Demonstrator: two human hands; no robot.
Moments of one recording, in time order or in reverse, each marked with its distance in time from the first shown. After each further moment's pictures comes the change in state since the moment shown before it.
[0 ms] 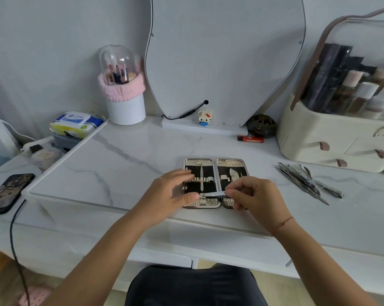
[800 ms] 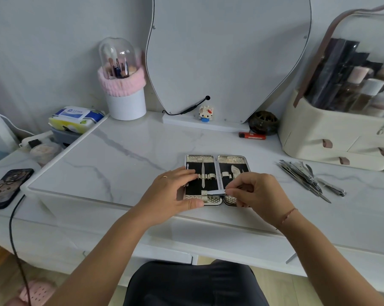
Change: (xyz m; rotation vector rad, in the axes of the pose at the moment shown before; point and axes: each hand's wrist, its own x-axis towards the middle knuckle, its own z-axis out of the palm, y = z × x) left_hand 0.004 -0.008 0.007 0.181 0.002 0.143; right_hand 0.007 -0.002 -0.004 -0.172 -0.083 -0.095
